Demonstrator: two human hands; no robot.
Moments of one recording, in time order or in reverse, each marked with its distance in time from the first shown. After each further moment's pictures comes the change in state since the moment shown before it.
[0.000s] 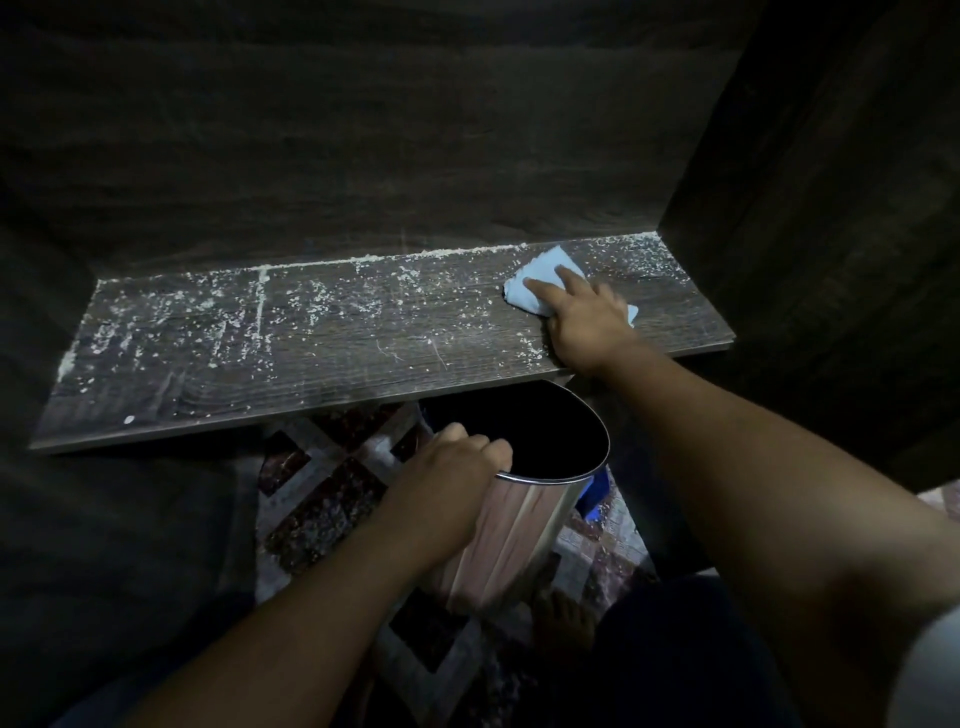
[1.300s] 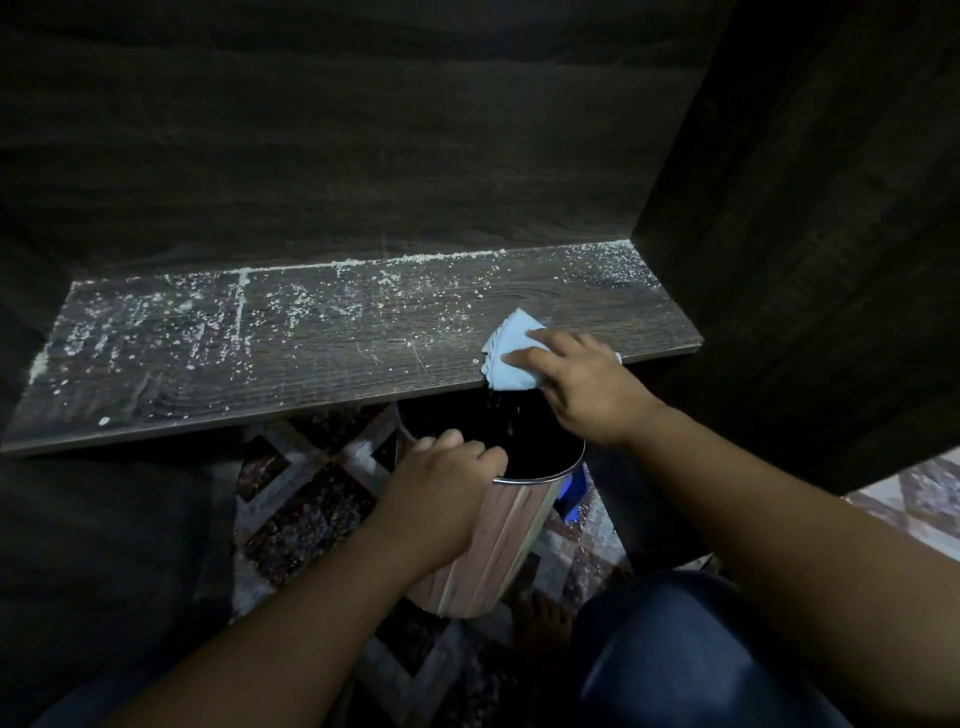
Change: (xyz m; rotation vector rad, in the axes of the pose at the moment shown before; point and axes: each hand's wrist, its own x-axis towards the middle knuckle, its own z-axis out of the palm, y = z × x) left_hand -0.003 0.030 -0.021 0.109 -0.059 0.014; right_hand -0.070 0.015 -0.004 -0.010 0.020 -0.339
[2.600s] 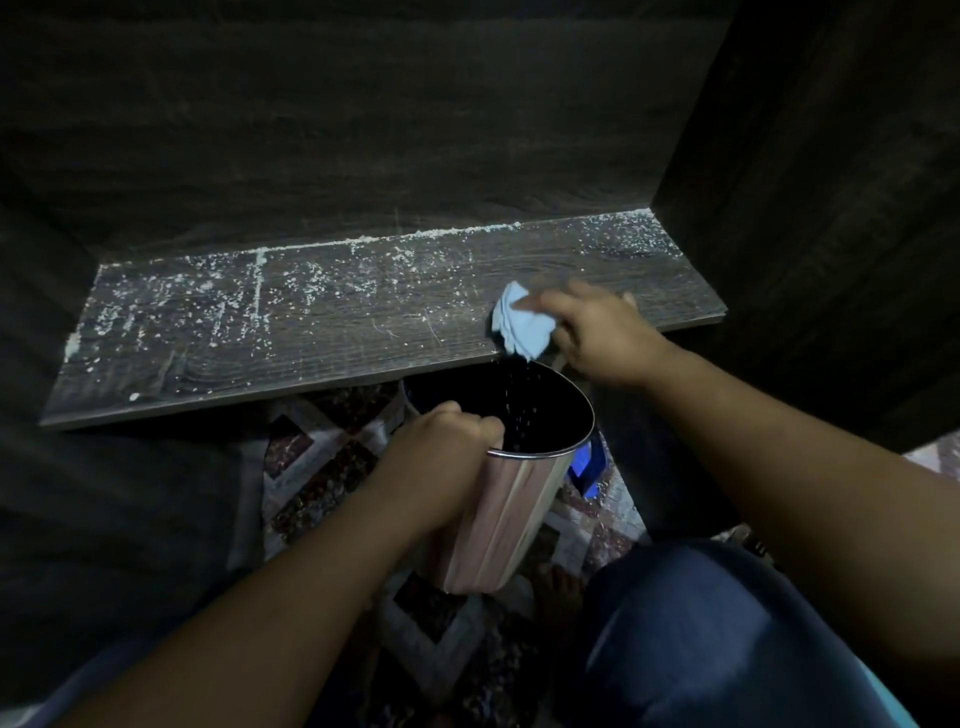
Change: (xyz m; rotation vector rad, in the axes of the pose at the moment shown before) left_hand -0.002 -0.010 -0.010 -0.069 -0.051 -0.060; right_hand 0.018 -0.004 -0.016 0.070 0.007 0.091
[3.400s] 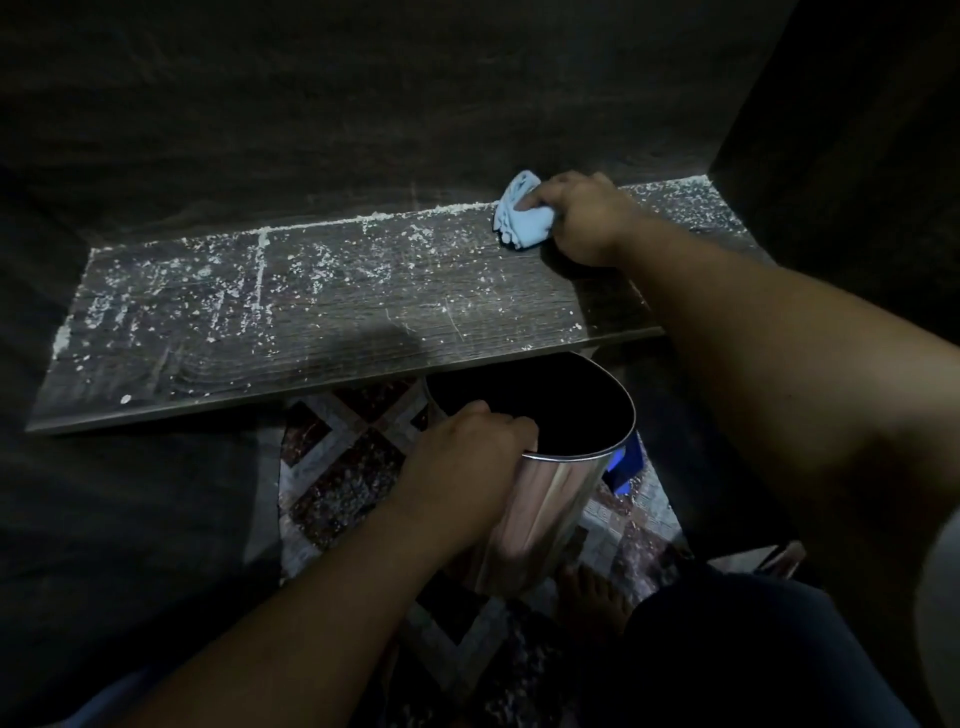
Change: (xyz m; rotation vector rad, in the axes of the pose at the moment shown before) left_hand 0.013 -0.006 0.011 -0.042 -0.020 -0.055; right_hand 0.134 0.020 0.003 0.019 -0.072 0.107
